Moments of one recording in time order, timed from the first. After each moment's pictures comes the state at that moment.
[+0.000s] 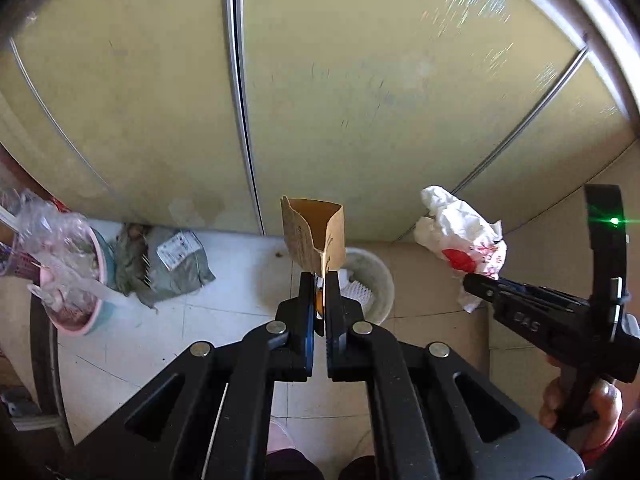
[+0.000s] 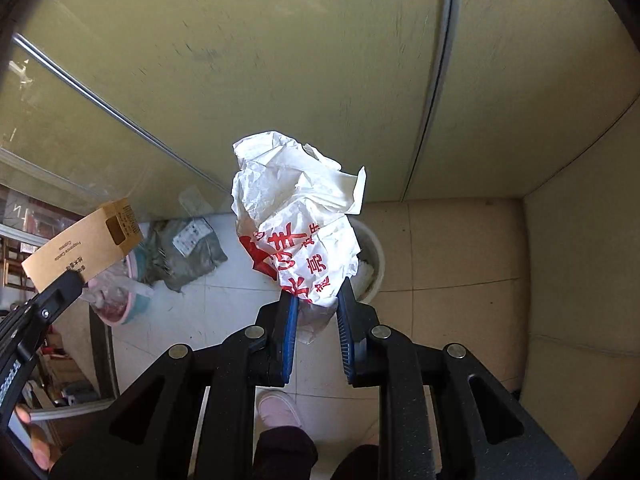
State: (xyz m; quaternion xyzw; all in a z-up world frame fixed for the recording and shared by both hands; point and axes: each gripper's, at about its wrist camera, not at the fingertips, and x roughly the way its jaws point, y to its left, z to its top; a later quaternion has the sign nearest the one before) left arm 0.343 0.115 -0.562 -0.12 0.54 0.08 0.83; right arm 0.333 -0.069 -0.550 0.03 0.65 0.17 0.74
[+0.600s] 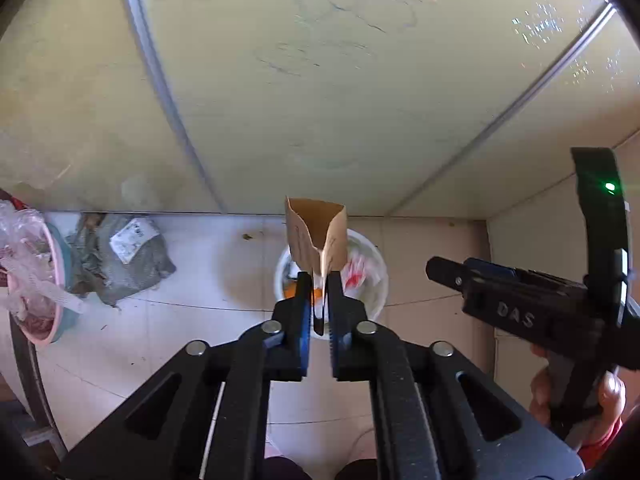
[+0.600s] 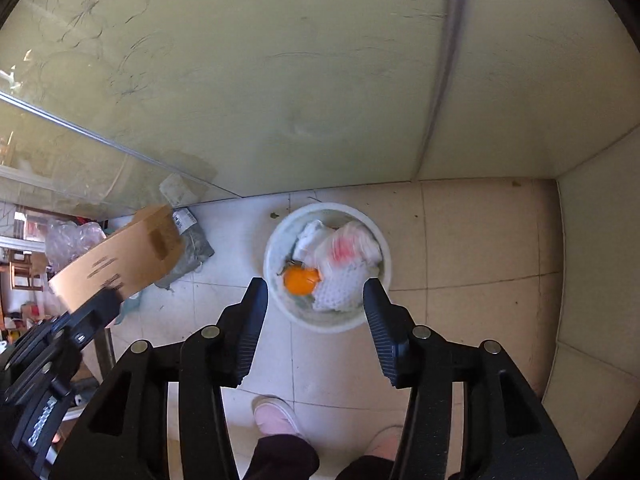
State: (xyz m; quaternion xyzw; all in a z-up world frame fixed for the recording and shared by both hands) left arm 0.397 0.080 -0.652 -0.13 0.58 0.04 0.80; right arm 0.358 -0.068 -0.615 0.05 0.68 0.17 0.71
